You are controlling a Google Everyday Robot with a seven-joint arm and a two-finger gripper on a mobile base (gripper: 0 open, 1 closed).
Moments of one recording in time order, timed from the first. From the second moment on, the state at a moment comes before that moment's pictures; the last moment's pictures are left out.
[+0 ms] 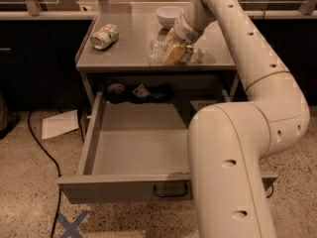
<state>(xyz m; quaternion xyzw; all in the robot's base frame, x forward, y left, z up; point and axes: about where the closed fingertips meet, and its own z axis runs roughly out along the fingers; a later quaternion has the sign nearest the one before) 0.795 -0.045 0.844 -0.71 0.64 0.07 0.29</state>
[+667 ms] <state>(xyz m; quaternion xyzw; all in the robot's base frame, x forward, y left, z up) 0.735 -0.034 0.838 -0.73 0.59 0.13 0.31</state>
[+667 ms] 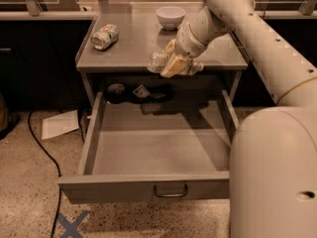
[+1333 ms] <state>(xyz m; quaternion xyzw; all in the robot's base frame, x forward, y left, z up) 0.680 -0.013 0.823 -0.75 0.57 0.16 0.30</state>
